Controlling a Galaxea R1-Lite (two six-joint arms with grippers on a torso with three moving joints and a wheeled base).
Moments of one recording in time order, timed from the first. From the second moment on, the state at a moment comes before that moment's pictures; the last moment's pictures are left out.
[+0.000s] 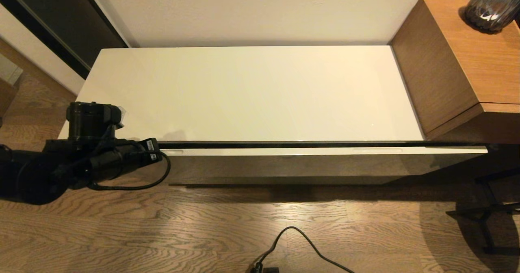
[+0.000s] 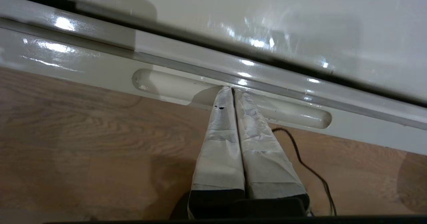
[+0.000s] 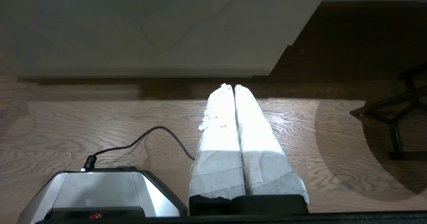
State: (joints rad) left arm -0.12 1.71 -0.84 -0.29 0.07 -0.35; right arm 0.00 0.00 0.00 0.01 0.00 -0.04
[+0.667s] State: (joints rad) left arm -0.12 1.37 -0.82 0.20 -0.21 -0.44; right arm 0.00 0.00 0.00 0.01 0.00 -0.04
